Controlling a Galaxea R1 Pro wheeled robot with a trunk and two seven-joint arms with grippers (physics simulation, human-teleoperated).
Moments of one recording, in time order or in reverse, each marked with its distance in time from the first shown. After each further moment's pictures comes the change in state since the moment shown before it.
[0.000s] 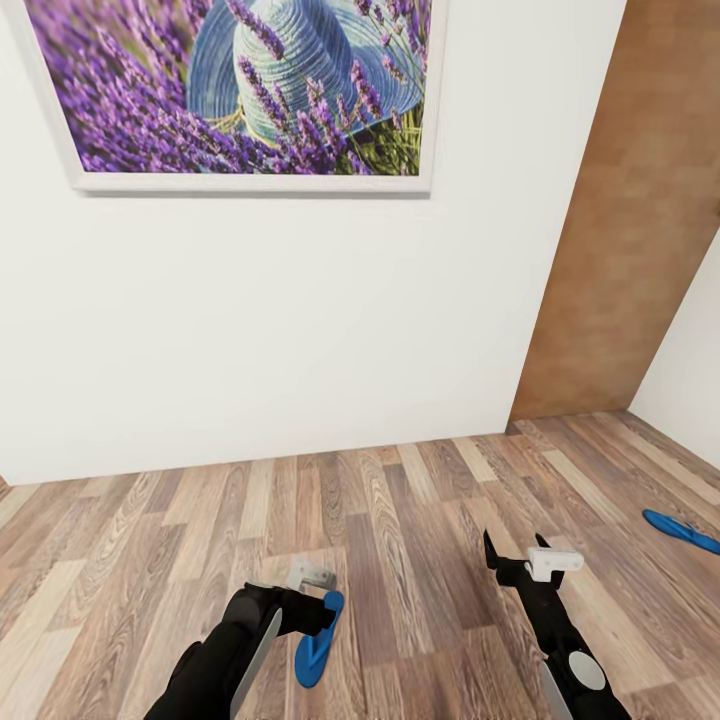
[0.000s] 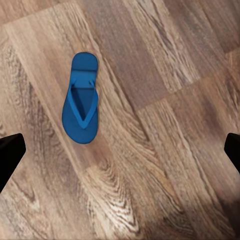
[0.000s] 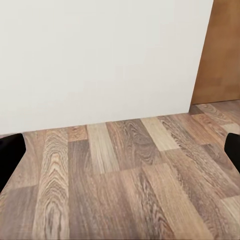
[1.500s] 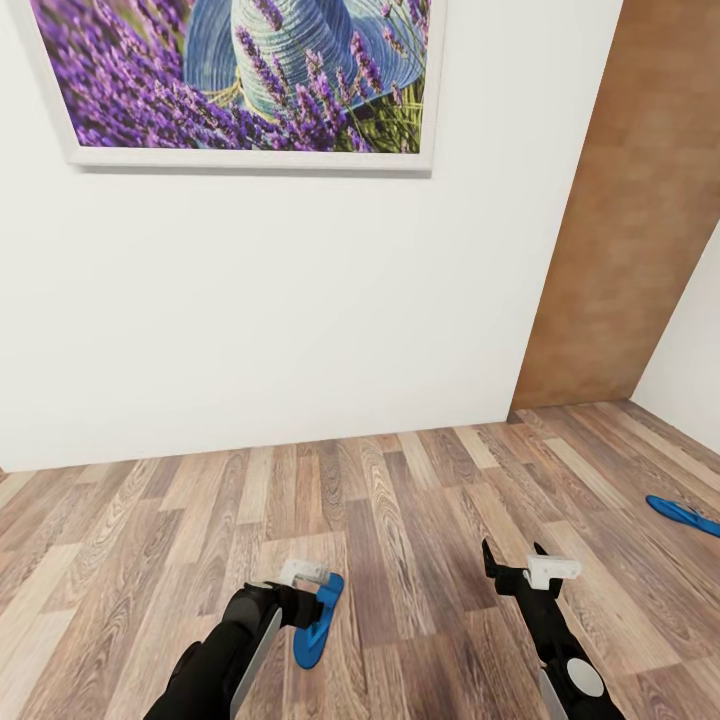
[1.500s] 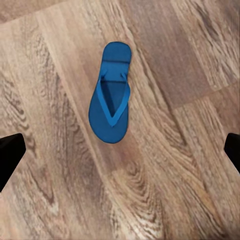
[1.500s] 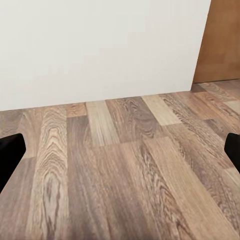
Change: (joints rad) left arm 0.000 0.000 0.001 0.000 -0.001 -0.029 0.128; right arm 0.000 0.003 0.000 0.042 0.000 0.000 0.000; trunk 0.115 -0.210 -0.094
